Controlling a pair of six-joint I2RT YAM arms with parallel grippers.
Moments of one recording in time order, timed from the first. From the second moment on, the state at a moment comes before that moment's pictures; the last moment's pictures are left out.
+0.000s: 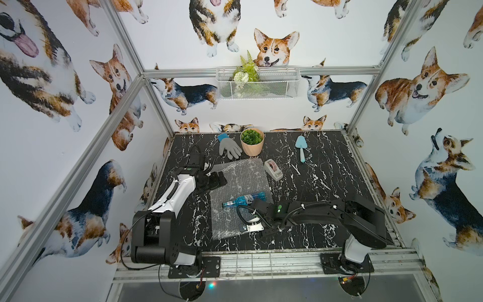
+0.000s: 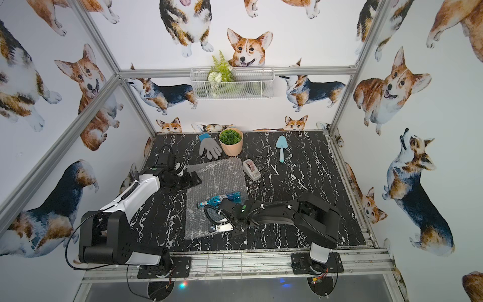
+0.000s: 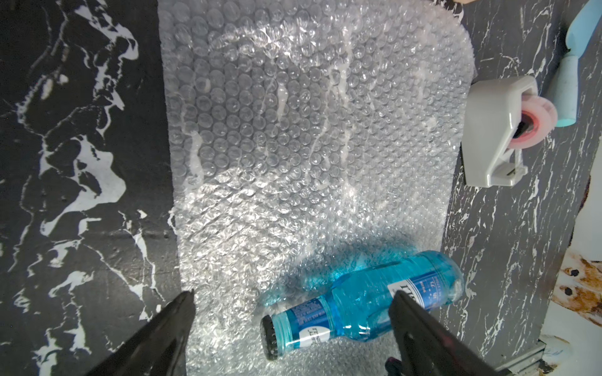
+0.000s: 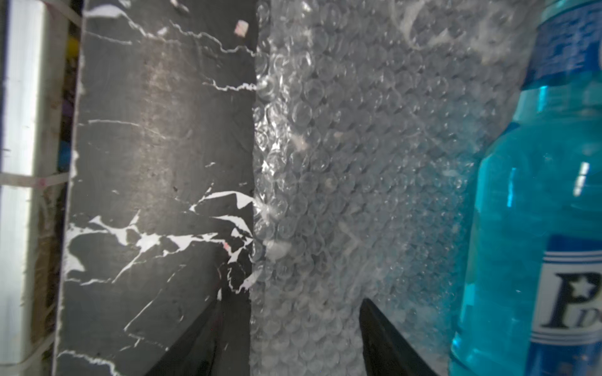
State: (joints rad) left arm -0.09 1.44 0.98 -0.71 0.33 -0.39; right arm 1.23 1.75 1.03 -0.47 0.05 -0.67
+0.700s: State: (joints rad) left arm -0.09 1.43 0.99 -0.73 0.33 -0.38; right arm 1.22 1.79 1.11 -0.46 0.13 -0.68
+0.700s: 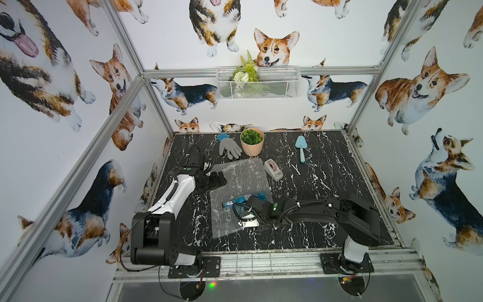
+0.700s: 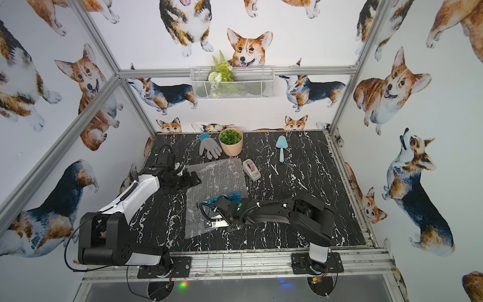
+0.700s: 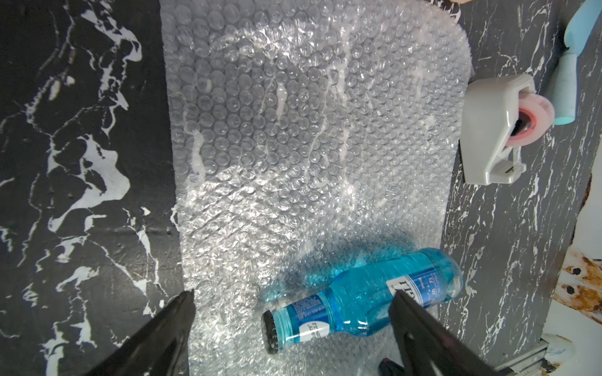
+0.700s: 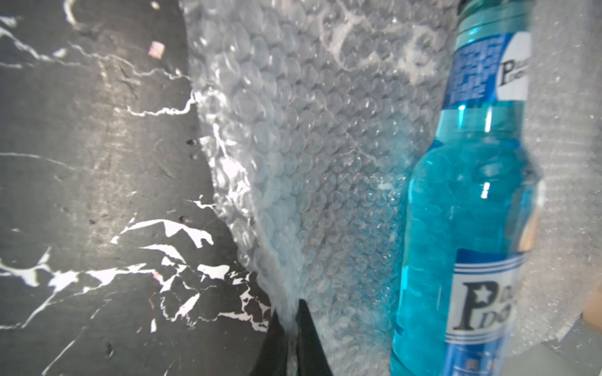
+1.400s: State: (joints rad) left arm -0.09 1.33 1.06 -0.84 0.31 -0.33; right arm 1.04 1.89 1.38 -0.51 0.11 -0.71
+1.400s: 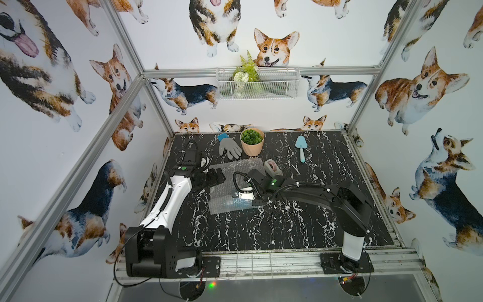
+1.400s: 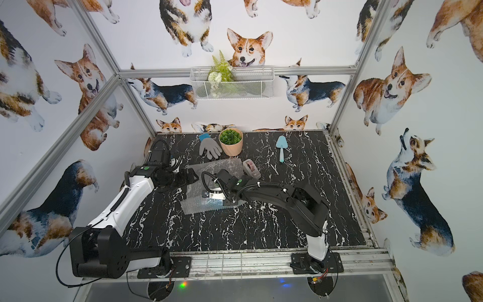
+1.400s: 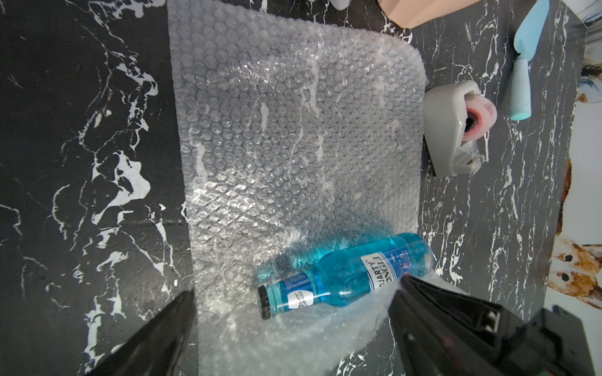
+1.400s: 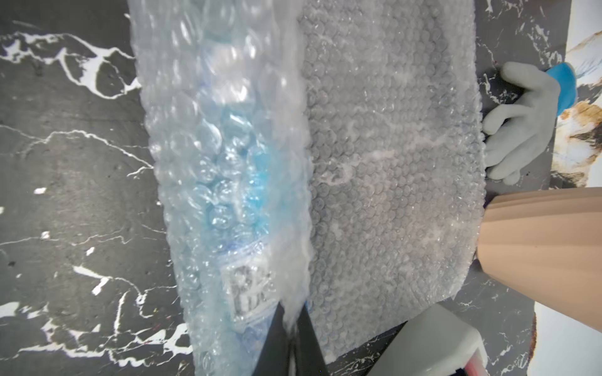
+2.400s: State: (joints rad) left arm -0.20 1.20 0.87 -0.80 0.40 -0.48; right arm 0.92 2.03 1.49 -0.53 -0.12 -0.74
